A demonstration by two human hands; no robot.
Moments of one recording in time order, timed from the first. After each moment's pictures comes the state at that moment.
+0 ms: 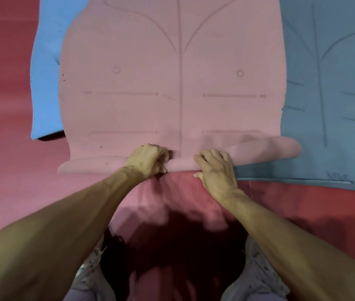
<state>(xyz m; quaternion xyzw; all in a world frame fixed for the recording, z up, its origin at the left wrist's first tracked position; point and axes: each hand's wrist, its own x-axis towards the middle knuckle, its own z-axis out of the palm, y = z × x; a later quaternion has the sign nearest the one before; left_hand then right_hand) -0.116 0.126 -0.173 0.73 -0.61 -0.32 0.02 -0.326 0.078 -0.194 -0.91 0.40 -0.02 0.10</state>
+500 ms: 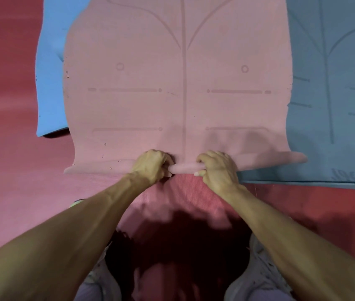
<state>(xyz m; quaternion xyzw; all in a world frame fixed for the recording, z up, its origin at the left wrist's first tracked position) -0.130 0.142 -0.179 0.75 -0.56 -0.34 0.04 -0.323 0.079 -0.199 -0.88 0.44 -0.02 0.18</state>
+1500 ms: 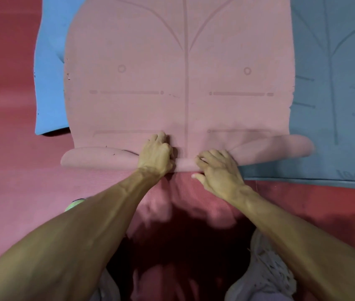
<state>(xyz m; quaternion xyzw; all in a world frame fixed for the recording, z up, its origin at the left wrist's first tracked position) -0.141 0.125 -0.187 0.79 -0.59 -0.20 0.01 -0.332 0.079 -0.199 -0.96 0.29 -0.01 0.02</state>
